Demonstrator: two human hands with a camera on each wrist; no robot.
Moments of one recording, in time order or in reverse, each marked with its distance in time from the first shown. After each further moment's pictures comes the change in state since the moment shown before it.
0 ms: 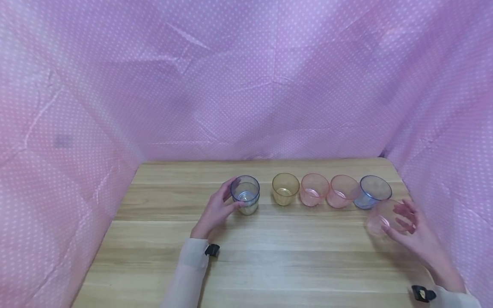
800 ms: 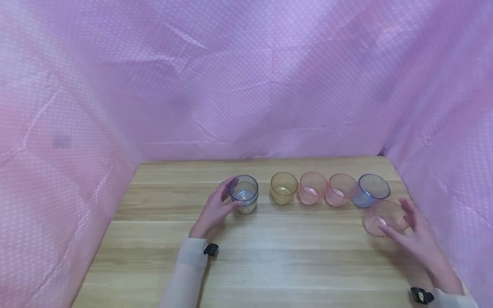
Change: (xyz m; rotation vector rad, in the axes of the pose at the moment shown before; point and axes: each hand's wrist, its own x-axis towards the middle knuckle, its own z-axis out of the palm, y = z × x) left_hand 0.001 0.001 0.000 -0.025 -0.011 -0.062; right_hand -0.008 -0.005 -0.003 -0.061 -0.028 0.067
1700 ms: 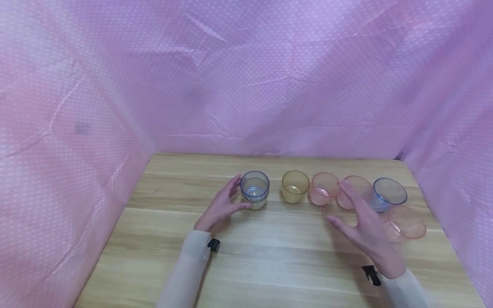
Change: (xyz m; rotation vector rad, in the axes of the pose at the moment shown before) left_hand -0.006 -0.012 -0.011 0.128 -0.045 -0.073; right_hand 0.034 -0.122 0.104 -0.080 0.111 -0.719
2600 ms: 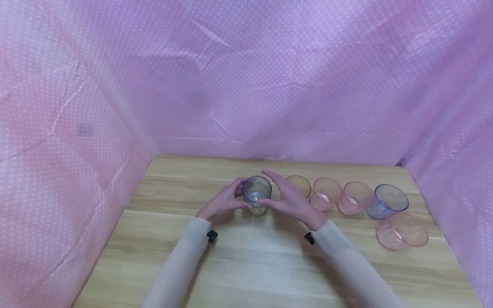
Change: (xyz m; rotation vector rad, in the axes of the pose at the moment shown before) left_hand 0.028 -0.002 -0.015 -0.122 -0.250 0.109; right_hand 0.097 -0.032 0.127 0.200 -0.473 0.126
